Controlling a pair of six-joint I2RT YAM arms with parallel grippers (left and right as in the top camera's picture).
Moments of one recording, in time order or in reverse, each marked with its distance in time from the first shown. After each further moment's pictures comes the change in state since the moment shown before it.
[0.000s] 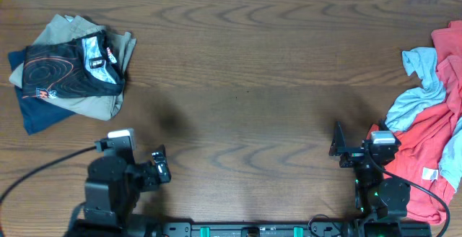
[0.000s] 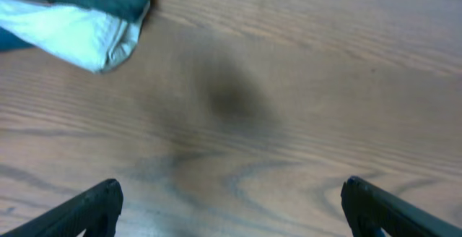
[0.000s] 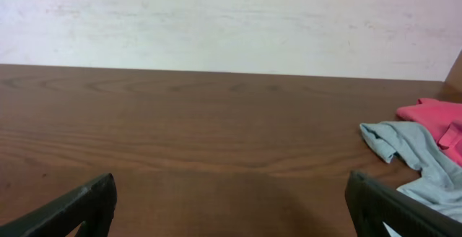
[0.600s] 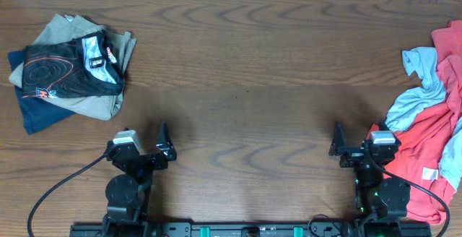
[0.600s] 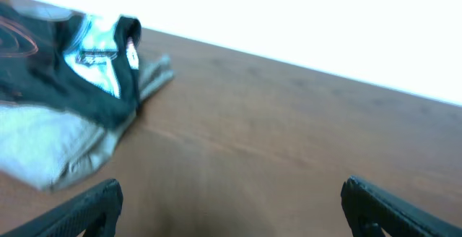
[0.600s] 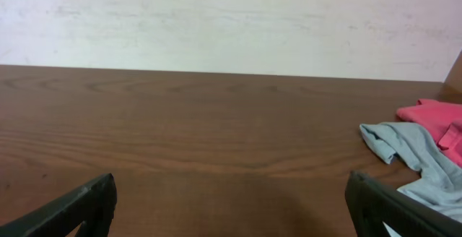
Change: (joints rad) left arm 0.045 -0.381 -0.630 0.791 -0.039 0.016; right arm 0.000 -0.001 -0.001 0.002 0.000 0.000
